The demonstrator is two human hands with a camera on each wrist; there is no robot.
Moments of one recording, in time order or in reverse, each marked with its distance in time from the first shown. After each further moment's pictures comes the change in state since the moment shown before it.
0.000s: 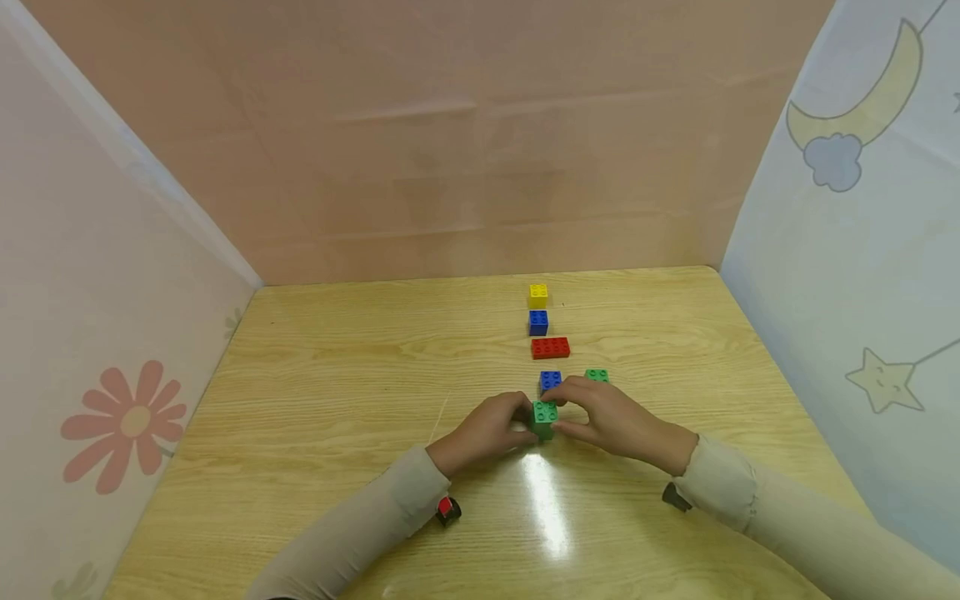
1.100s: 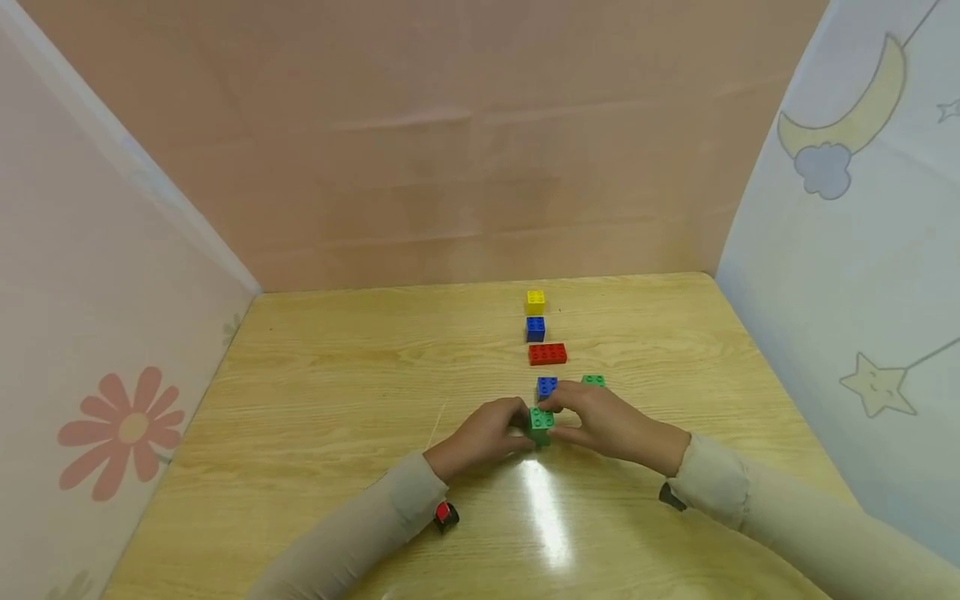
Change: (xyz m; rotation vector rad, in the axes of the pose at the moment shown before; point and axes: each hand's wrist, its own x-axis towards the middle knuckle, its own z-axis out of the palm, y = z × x) left_hand 0.002 -0.002 0.000 0.039 -0.002 -0.013; right_hand 0.006 -0.004 -0.003 0.004 -0.055 -0.001
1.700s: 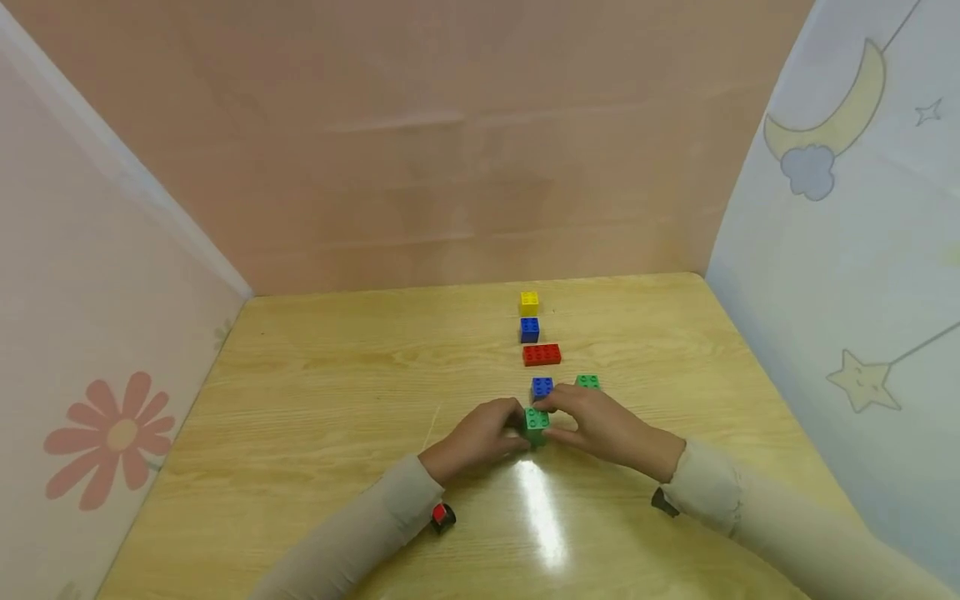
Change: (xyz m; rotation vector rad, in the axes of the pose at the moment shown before) left_hand 0.001 -0.004 0.002 -0.008 0.001 0.016; right_hand -0.005 -0.001 0.007 -0.060 0.066 0.009
